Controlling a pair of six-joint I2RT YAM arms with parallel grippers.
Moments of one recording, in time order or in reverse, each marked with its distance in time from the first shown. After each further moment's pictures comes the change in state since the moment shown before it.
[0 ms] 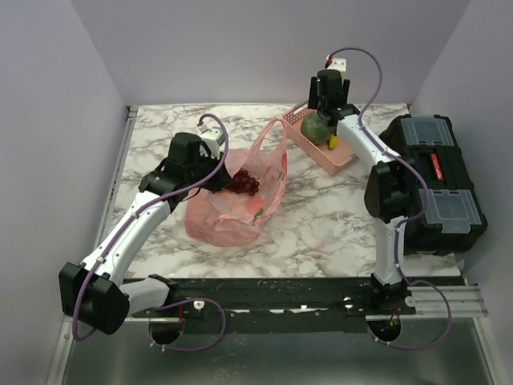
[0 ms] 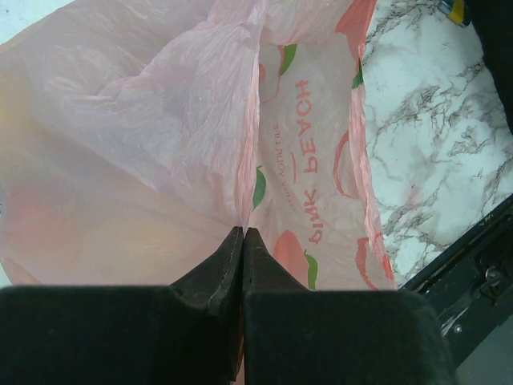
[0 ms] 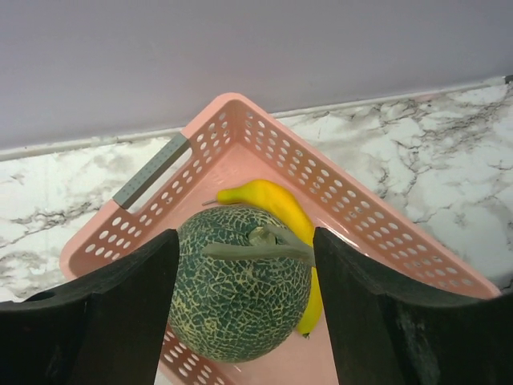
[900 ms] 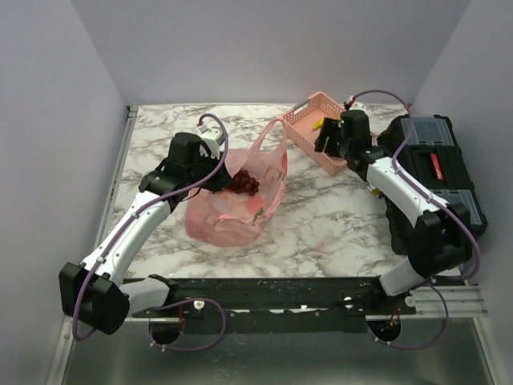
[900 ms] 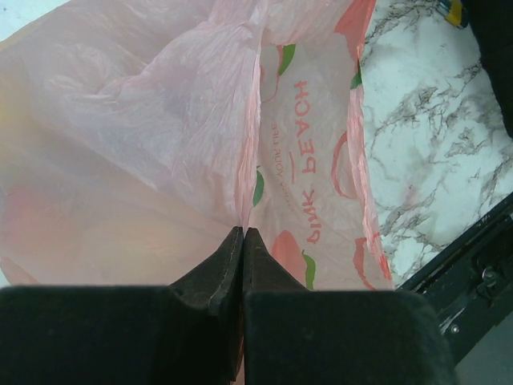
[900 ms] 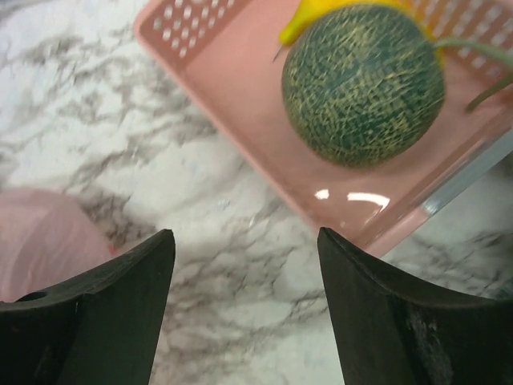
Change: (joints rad) left arm 0.000 0.000 0.000 0.000 0.002 -0.011; right arm 0.000 -0.608 -0.706 -0.011 -0.263 0.209
